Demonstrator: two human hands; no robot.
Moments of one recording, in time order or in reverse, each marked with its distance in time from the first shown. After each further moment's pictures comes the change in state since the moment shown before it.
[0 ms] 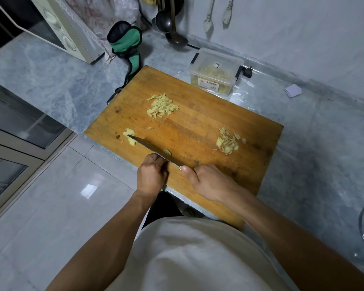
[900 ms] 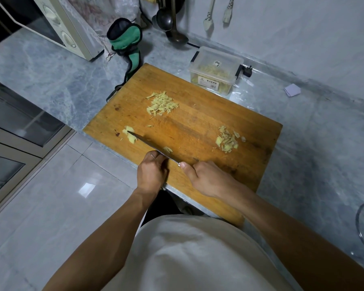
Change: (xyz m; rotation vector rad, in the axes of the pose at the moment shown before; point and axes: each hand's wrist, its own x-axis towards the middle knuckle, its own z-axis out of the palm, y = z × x) left_hand 0.000 0.000 0.003 0.011 -0.013 -0.030; right_hand 0.003 -0.002 -0.001 0.019 -0.005 -0.007
